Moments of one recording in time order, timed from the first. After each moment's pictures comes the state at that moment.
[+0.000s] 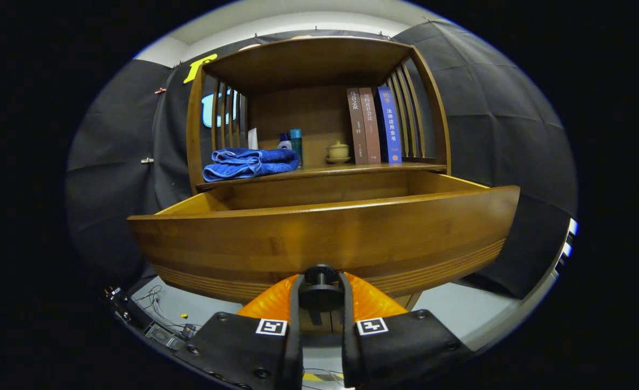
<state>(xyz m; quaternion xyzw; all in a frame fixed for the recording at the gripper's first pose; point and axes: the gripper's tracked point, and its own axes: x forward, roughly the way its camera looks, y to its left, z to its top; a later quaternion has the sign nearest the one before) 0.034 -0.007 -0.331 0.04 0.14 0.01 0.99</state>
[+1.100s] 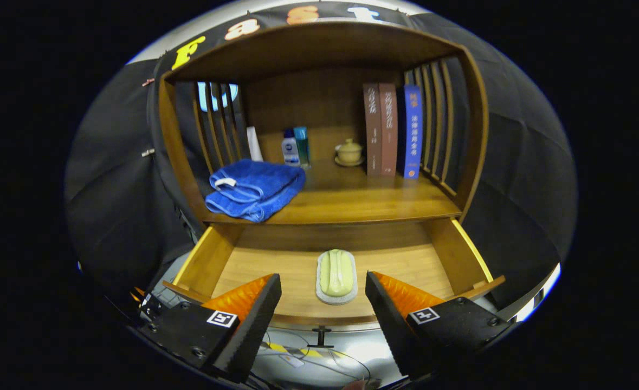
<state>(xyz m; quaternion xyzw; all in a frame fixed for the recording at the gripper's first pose) 0.111 -0.011 -0.213 0.04 0.32 0.05 0.94</state>
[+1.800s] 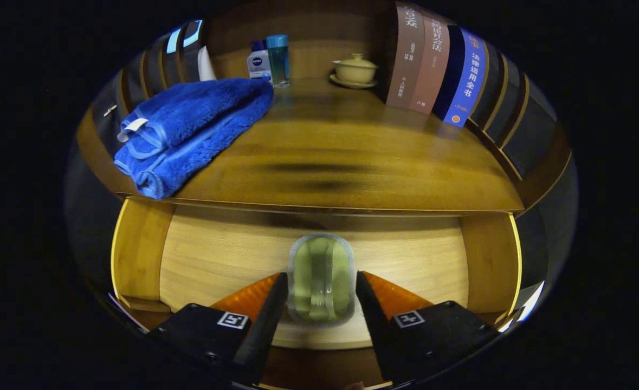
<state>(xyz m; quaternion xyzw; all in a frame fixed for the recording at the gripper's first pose) 0.186 -0.019 -0.337 -0.02 0.51 0.01 0.86</state>
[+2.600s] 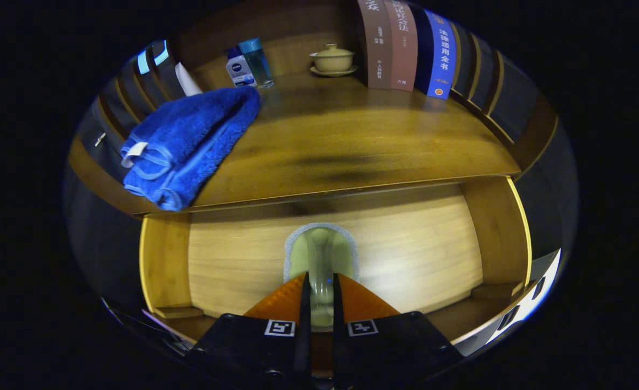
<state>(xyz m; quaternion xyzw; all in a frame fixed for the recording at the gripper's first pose) 0.153 -0.006 -0.296 0.08 0.54 0.01 0.83</state>
